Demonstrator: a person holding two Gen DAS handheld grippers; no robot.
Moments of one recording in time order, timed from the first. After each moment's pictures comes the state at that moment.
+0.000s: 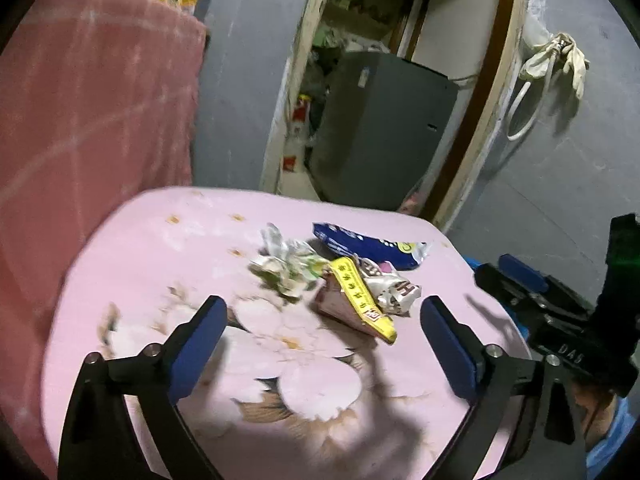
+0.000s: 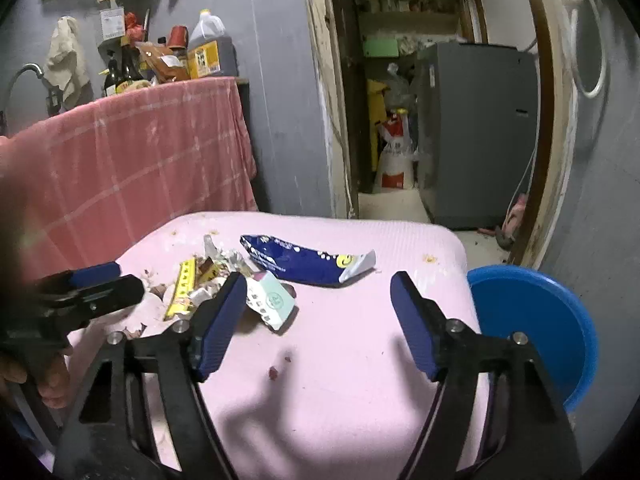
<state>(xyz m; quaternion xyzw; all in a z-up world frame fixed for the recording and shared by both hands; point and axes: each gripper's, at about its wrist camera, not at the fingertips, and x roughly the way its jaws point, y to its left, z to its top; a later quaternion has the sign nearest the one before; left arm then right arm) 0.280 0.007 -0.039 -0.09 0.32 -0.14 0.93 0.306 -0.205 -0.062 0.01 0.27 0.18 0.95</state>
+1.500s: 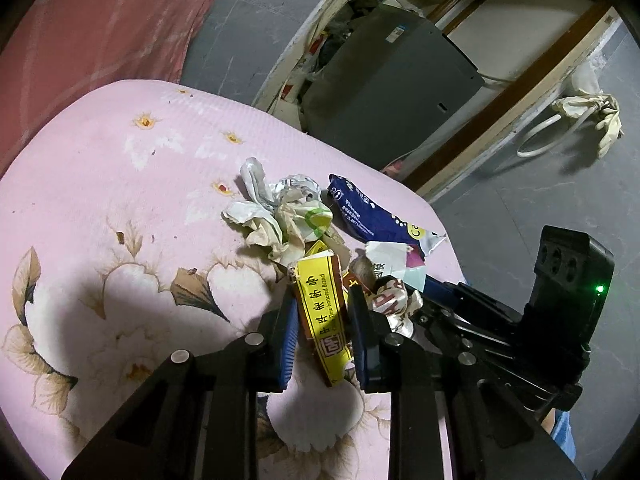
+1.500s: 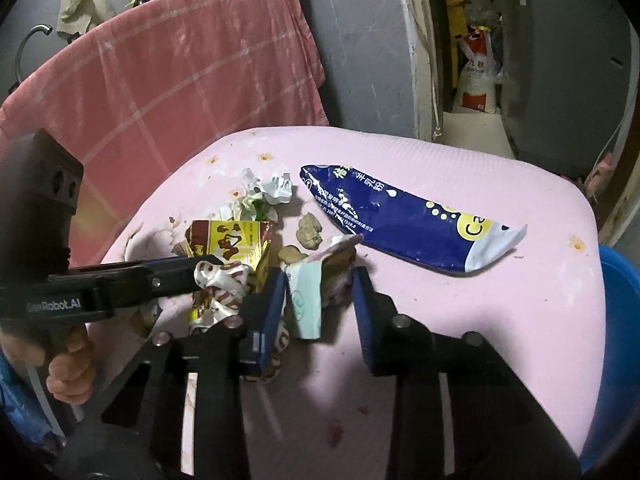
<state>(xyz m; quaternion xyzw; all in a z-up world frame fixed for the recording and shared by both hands) 0.327 0.041 -0.057 -0.23 0.43 -0.18 0.85 0.373 -0.140 -0.097 0.00 0.41 0.31 0.86</state>
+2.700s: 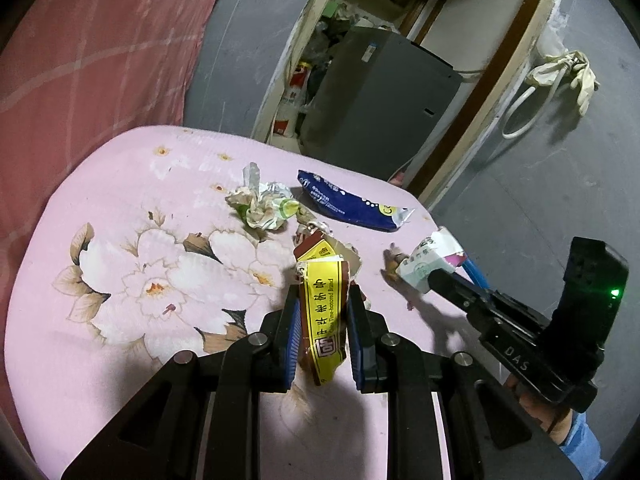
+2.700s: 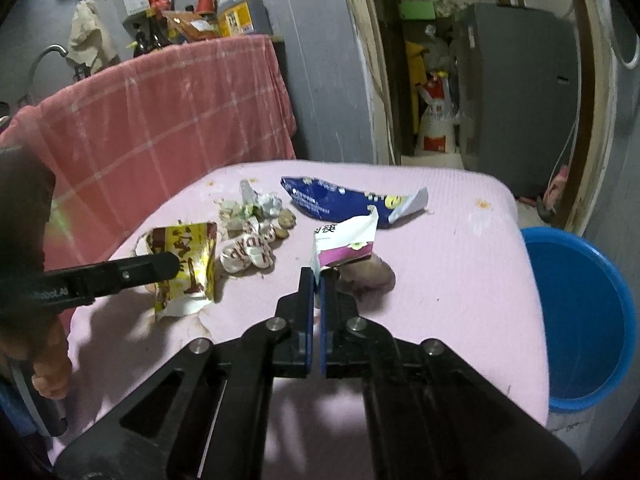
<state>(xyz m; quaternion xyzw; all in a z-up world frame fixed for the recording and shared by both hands) 0.257 0.014 -0.042 -0.15 0.37 -0.16 0.90 0.293 -0.195 -0.080 0.02 0.30 0.25 0.92</state>
